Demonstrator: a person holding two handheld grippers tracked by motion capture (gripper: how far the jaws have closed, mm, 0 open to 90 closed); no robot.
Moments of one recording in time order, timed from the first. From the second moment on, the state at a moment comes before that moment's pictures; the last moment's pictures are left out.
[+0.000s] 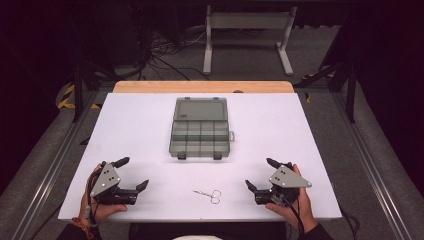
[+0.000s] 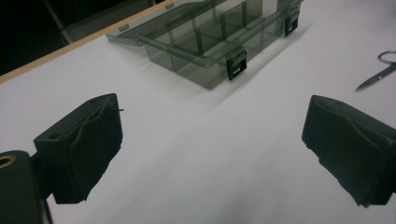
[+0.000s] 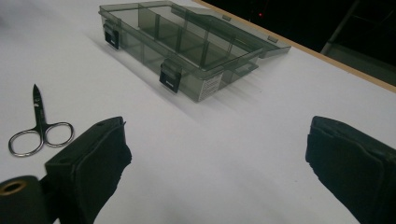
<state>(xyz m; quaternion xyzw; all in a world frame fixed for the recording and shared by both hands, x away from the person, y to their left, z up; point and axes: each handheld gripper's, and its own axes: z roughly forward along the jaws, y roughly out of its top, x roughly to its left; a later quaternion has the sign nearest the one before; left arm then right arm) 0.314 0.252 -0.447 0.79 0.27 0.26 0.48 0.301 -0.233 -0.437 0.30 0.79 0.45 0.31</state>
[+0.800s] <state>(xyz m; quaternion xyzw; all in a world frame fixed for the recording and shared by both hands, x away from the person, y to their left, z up) 0.313 0.255 -0.449 0.80 0.25 0.26 0.48 0.321 -0.181 -0.430 0.26 0.84 0.43 0.22</state>
